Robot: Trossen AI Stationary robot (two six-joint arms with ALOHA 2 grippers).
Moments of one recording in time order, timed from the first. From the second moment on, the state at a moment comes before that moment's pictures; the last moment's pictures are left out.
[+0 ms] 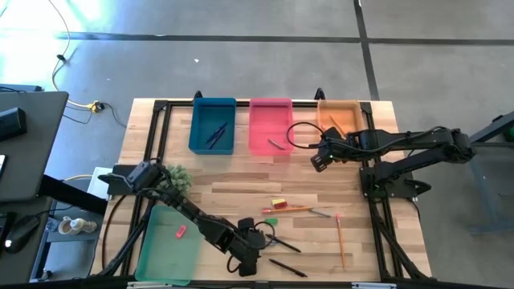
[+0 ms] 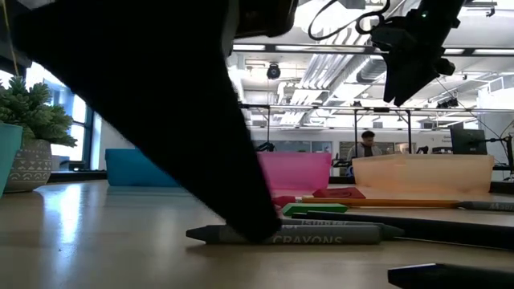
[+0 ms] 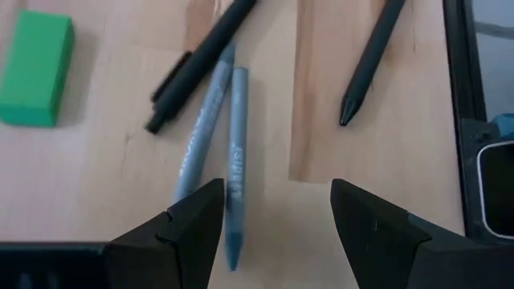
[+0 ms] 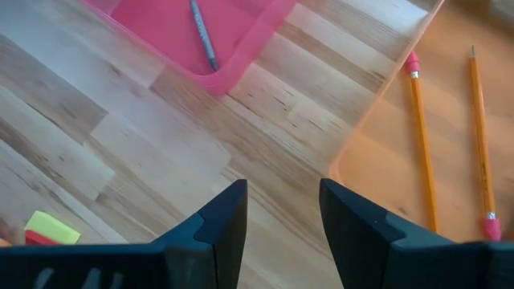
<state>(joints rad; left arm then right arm) -0.47 2.14 1.40 -0.25 -0.22 -0.64 -0.02 1.12 0.94 -1.00 0.38 0.85</state>
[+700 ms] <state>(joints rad) -0.47 2.16 1.41 -0.31 -0.29 -0.59 -0.02 1.12 0.94 -1.00 0.37 0.84</state>
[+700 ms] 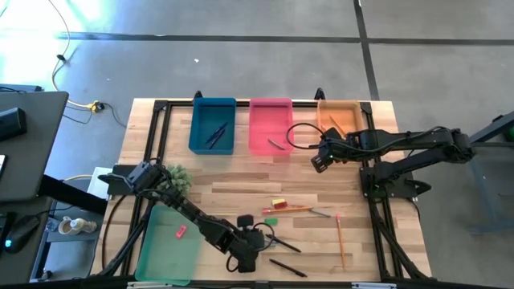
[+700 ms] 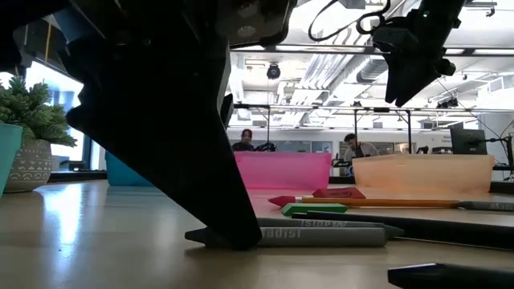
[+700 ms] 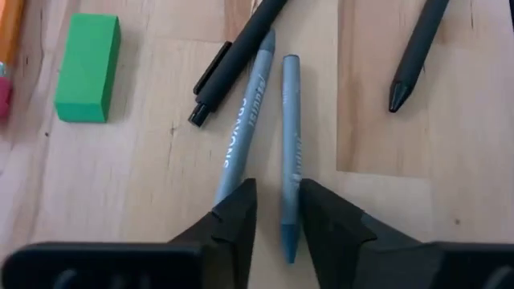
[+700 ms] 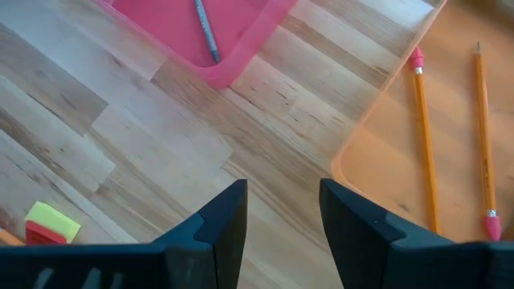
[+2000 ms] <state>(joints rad) -0.47 2.08 1.40 -0.31 -0.23 -0.73 -0.02 1.10 1.06 -1.03 0.36 0.64</state>
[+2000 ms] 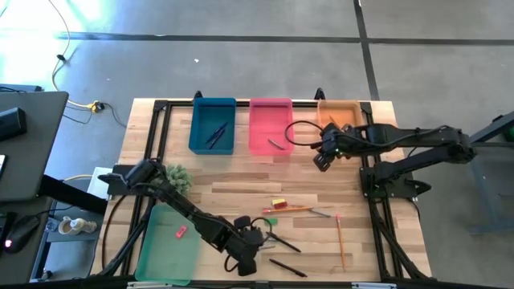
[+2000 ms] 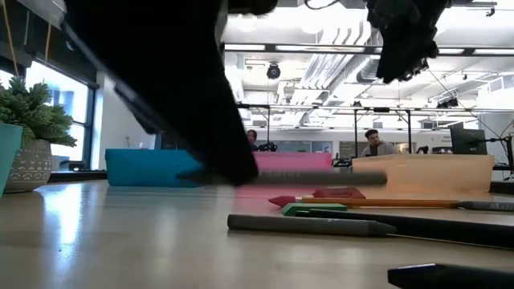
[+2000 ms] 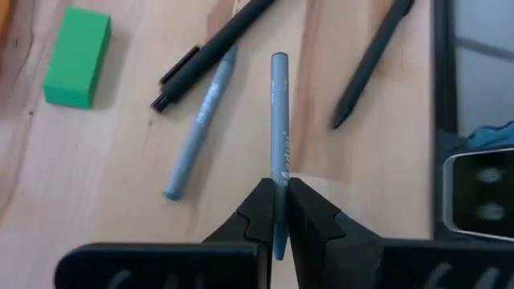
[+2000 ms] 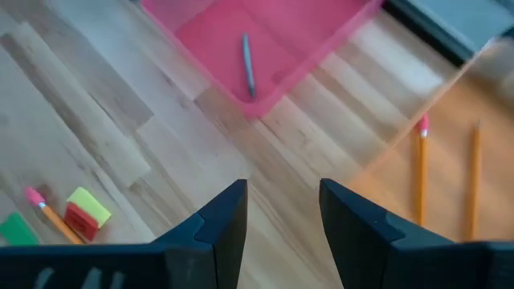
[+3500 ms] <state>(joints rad) 0.10 1.98 1.40 0.12 -0.08 -0.42 -0.03 0.83 1.15 -1.12 0.52 0.34</state>
